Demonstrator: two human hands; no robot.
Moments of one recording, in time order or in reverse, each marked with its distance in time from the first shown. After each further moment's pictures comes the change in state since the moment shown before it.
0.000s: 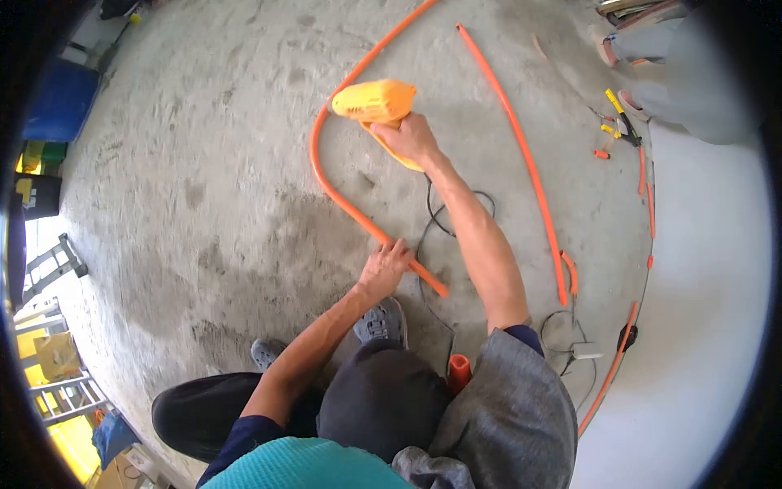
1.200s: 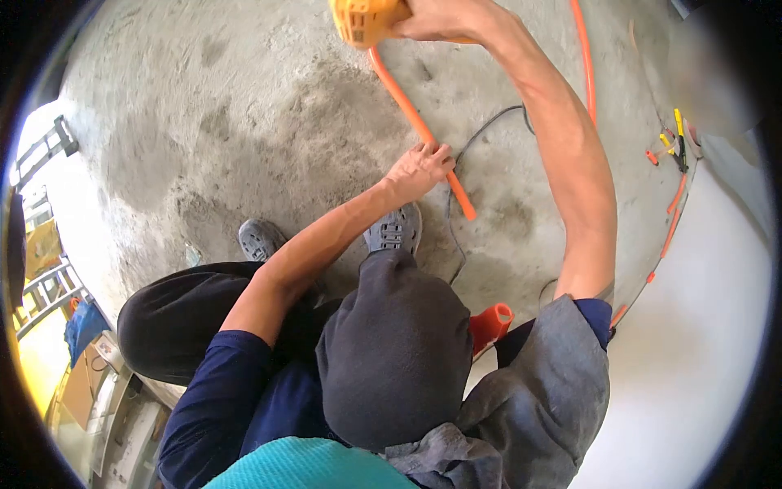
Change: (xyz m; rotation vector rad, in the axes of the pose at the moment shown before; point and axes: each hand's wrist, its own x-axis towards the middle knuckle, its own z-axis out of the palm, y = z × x) left_hand -0.010 -0.003 0.006 0.054 0.093 0.018; right_hand 0.008 -0.181 0.018 -0.624 -0.639 -0.321
